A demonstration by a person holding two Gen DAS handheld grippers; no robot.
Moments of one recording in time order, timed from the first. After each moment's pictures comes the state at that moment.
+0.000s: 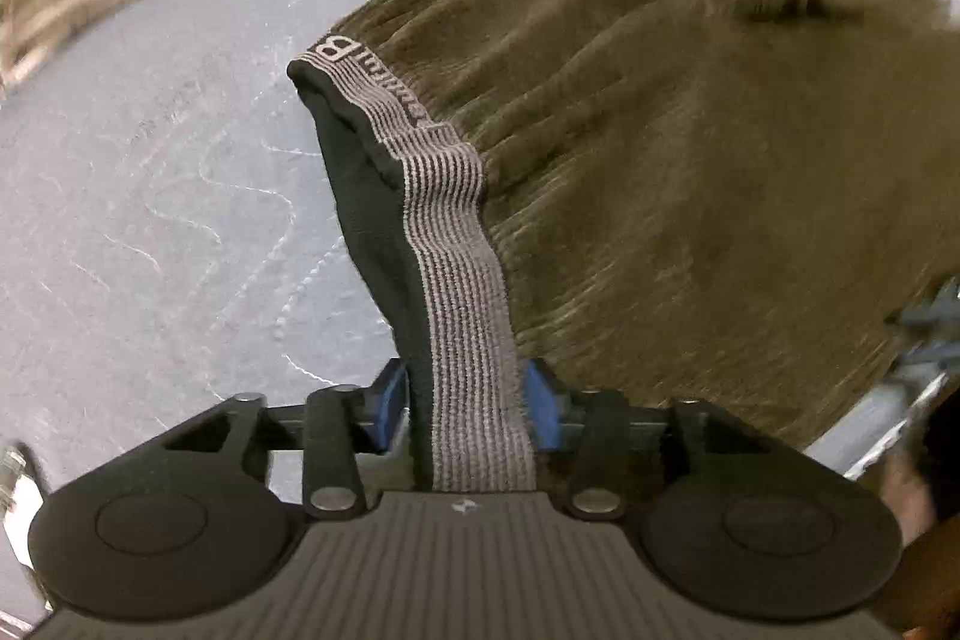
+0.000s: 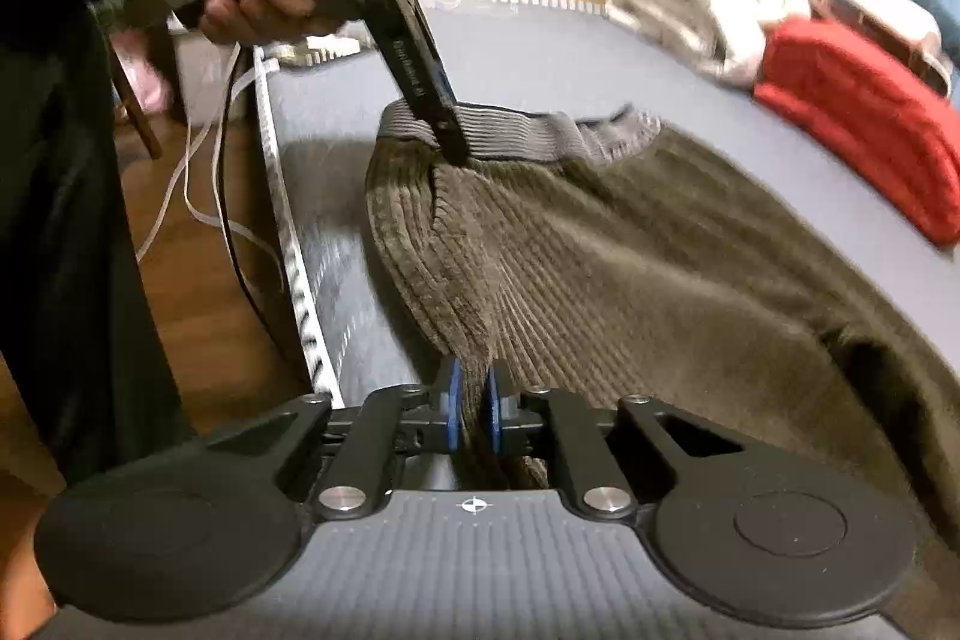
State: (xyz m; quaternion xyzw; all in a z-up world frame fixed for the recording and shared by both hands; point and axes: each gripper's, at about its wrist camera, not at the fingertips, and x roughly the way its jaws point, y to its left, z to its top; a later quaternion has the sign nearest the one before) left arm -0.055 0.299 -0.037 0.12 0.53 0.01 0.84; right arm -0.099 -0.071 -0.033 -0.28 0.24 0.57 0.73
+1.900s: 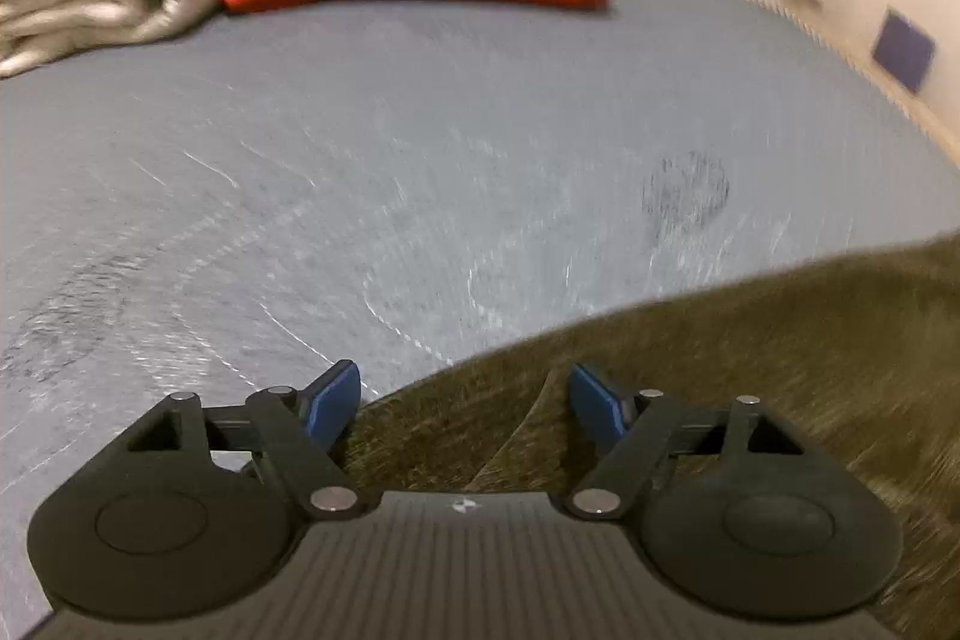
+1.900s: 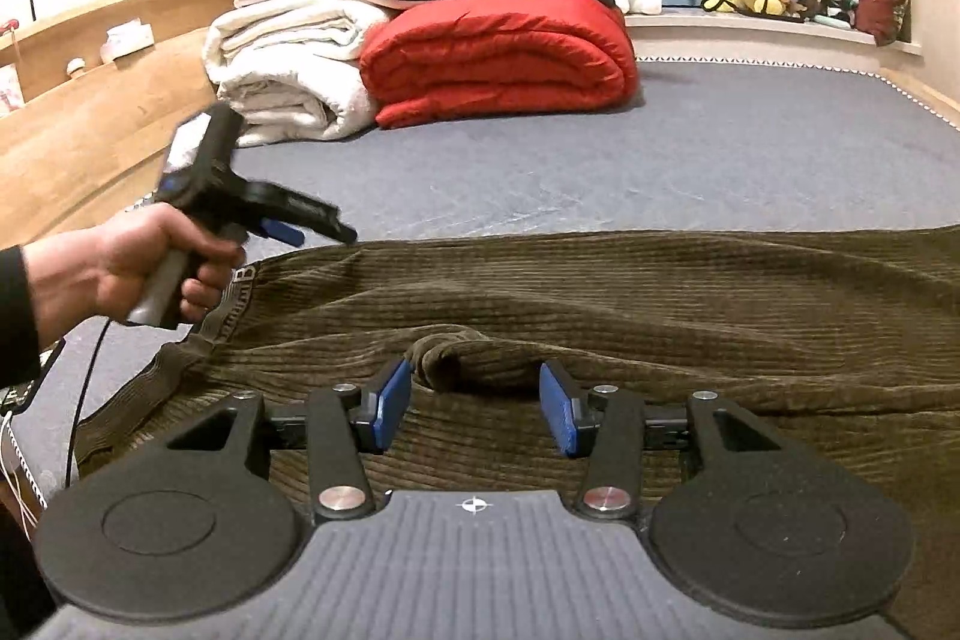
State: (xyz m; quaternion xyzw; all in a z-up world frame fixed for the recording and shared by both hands) left arm 0.218 0.328 -0.058 -0.05 0.43 0.05 0.90; right arm 0.047 -0.165 0.009 0.01 0.29 0.33 0.90
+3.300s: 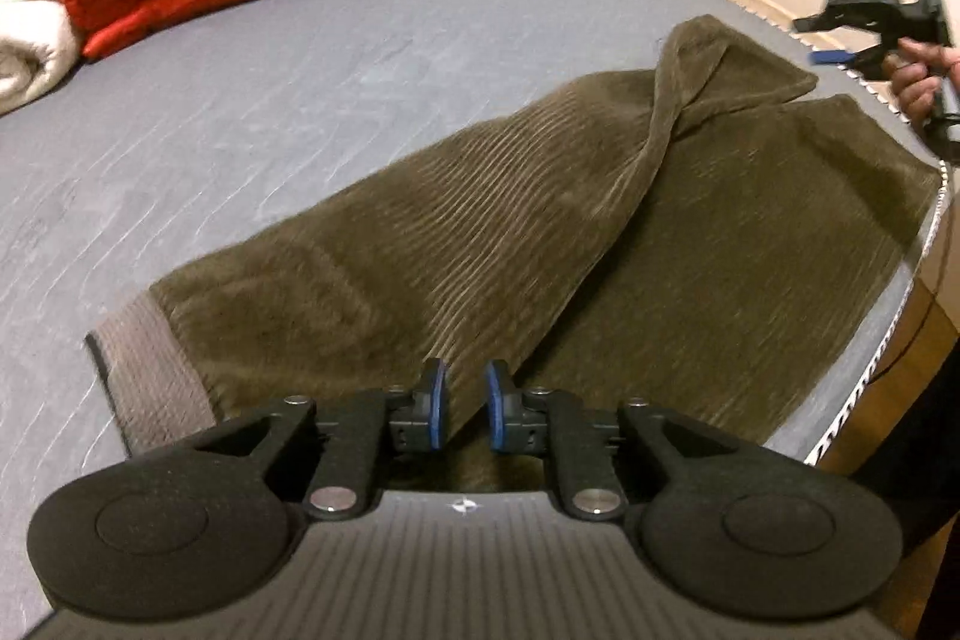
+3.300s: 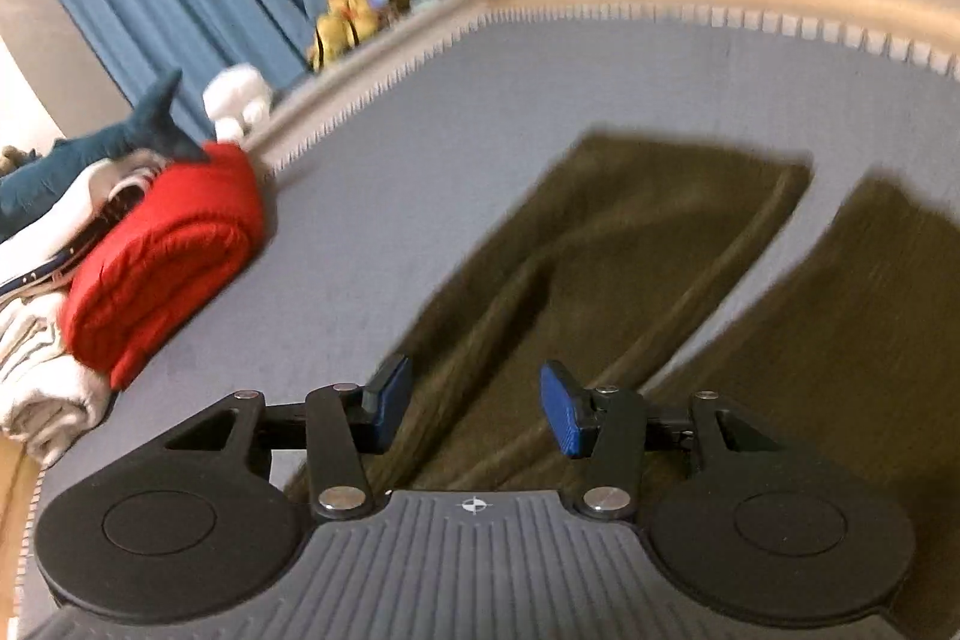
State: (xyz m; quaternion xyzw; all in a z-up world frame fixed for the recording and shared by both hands) left arm -0.030 0.215 -0.022 0.05 0.43 -0.12 0.89; right arm 0.153 -0.399 -0.009 0.29 0.32 0.05 0.90
